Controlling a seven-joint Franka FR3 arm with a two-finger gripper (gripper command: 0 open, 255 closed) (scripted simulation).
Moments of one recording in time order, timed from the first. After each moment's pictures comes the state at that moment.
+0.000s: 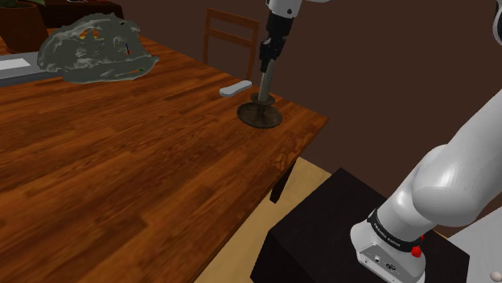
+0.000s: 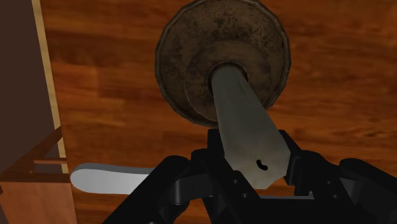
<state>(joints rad) 0.06 -0.03 -0.01 -1.81 0.02 1.88 -0.25</state>
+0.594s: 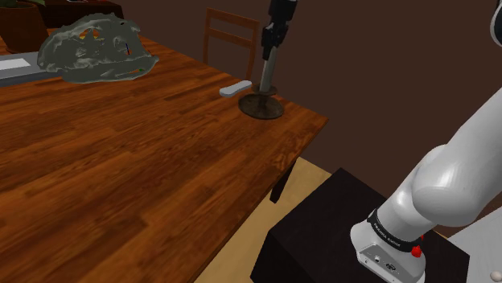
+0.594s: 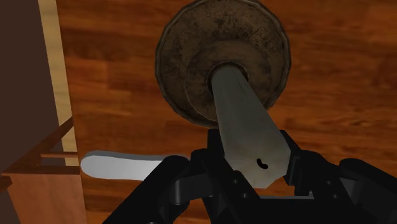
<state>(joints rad) 0.06 -0.02 -0.01 -1.69 0.02 1.77 -0.25</state>
